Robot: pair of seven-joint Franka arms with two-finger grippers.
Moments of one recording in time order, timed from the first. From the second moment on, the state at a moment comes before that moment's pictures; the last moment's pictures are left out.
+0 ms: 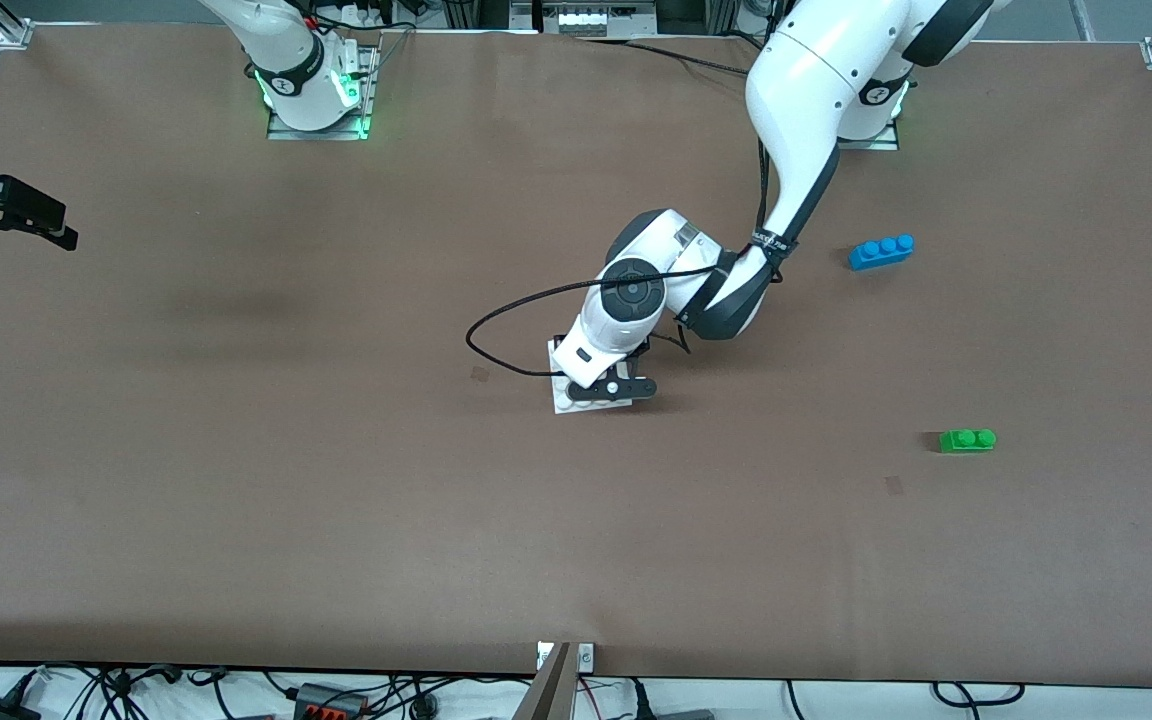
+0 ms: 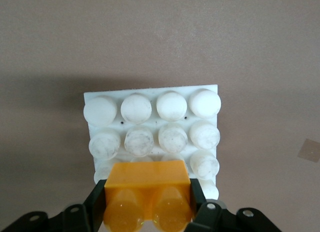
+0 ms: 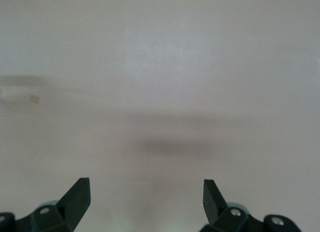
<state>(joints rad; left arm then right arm) -0.55 0.82 -0.18 -1.39 -0.06 2.18 -0.74 0.00 0.02 -0.08 -1.58 0.02 1.57 -0.14</state>
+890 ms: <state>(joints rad) -0.57 0.83 -0.17 -1.37 -0.06 2.19 -0.76 0.00 0.02 -0.08 -1.58 0.02 1.57 -0.14</state>
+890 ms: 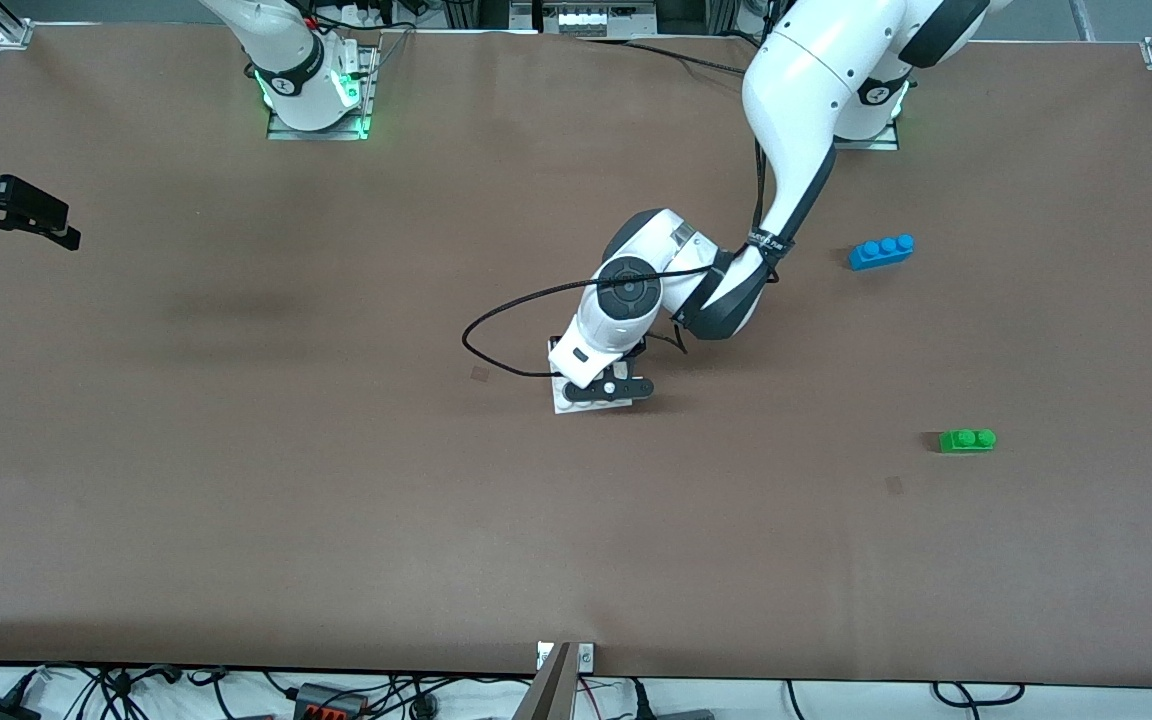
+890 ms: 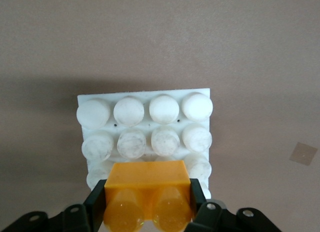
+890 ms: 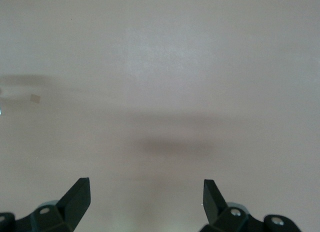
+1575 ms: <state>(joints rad) -0.58 0.84 -0.17 -1.36 -0.06 2.19 -0.76 0.00 0.02 -0.08 -1.58 0.02 1.57 -0.14</state>
